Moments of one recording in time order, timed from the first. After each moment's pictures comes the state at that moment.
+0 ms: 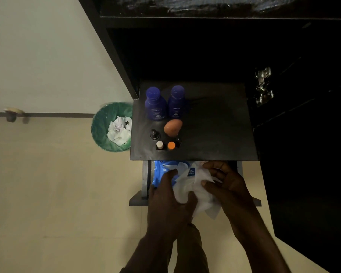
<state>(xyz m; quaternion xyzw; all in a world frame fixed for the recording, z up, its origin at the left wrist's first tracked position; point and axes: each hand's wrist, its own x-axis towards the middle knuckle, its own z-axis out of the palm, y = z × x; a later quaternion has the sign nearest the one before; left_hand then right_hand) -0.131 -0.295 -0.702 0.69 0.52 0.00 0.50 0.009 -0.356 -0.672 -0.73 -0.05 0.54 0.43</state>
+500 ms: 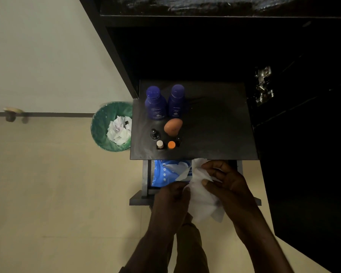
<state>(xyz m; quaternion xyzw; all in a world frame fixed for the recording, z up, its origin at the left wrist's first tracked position) -0.127 -0.295 -0.706 0.64 0.52 -0.05 0.57 0.010 -0.361 -0.675 -0.76 -0.11 0.51 0.40</state>
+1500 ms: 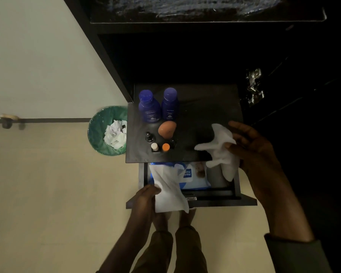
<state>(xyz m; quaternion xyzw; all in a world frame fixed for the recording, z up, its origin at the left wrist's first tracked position) -0.163 -0.281 -0.729 0.40 0.65 -0.02 0.64 0.076 -0.338 -0.653 -0.73 -0.15 0.41 0.53</state>
